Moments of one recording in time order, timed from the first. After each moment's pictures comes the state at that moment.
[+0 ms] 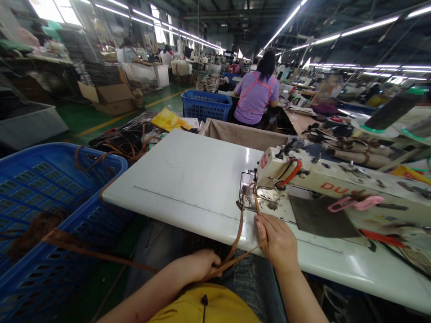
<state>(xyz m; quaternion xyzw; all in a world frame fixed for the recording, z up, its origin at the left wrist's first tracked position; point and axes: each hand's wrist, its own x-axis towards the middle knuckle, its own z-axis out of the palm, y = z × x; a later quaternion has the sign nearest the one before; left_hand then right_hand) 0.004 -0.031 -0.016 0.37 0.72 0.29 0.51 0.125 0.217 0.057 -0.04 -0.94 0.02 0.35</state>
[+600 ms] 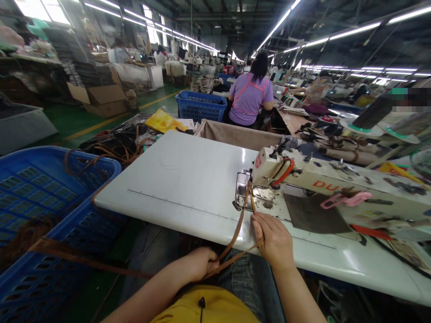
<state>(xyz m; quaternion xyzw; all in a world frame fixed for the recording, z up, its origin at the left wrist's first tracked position) 0.005 -0.027 -0.012 0.35 0.75 0.29 0.48 0.125 0.217 0.058 -0.04 -0.93 0.01 0.35</state>
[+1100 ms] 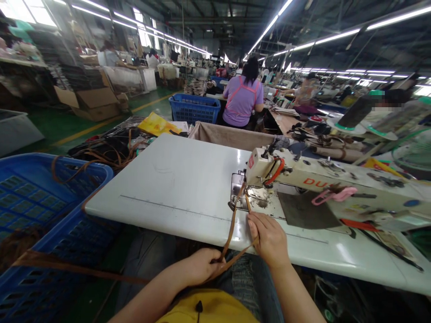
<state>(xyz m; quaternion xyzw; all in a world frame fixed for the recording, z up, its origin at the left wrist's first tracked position) 0.009 -0.016 0.028 0.36 0.68 0.38 0.51 0.126 0.216 0.056 -0.05 -0.93 0.01 0.35</state>
